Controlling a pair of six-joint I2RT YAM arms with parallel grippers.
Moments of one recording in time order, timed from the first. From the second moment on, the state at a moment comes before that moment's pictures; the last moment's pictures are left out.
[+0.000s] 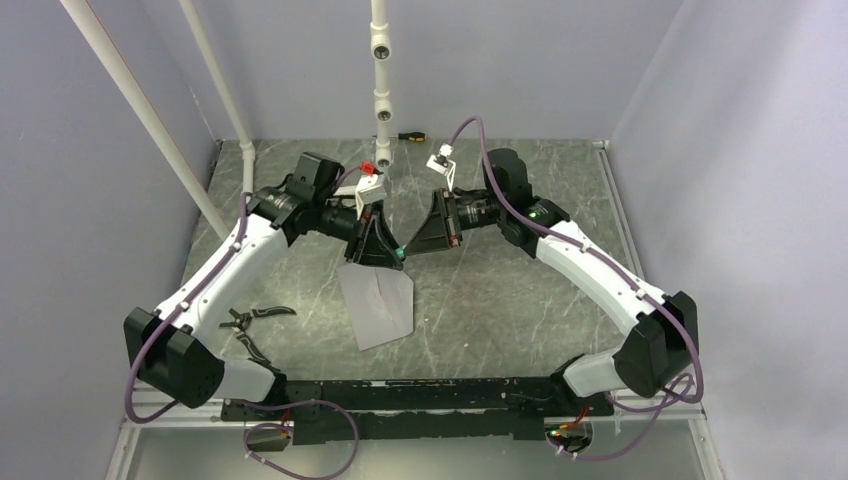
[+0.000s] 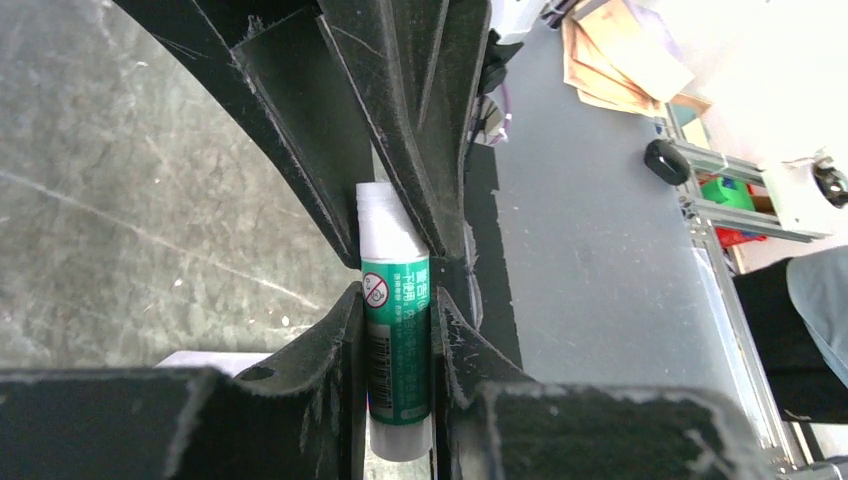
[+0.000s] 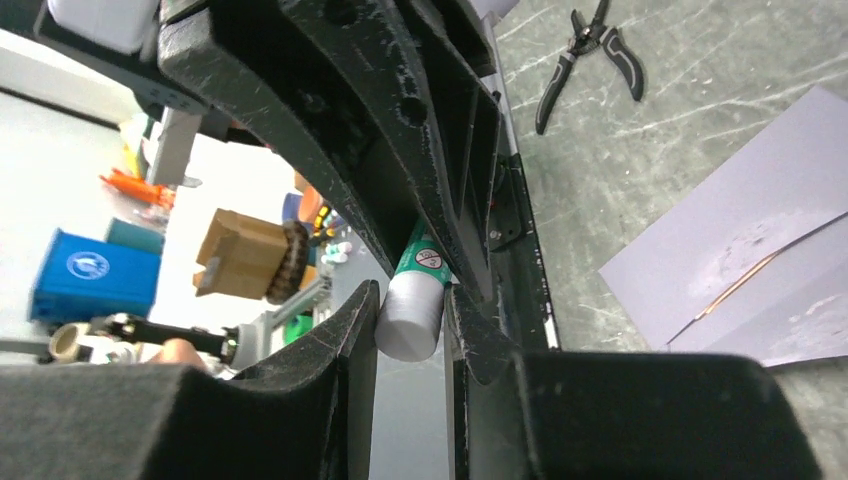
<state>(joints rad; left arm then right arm) -0.45 1.35 1.31 -0.79 1.19 0.36 0.57 1.40 1.22 -0.18 -1.08 0.61</state>
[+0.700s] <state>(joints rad) -0.44 1.29 1.23 -0.82 1.09 0.31 0.44 1.35 1.27 -0.27 -0.99 0.54</state>
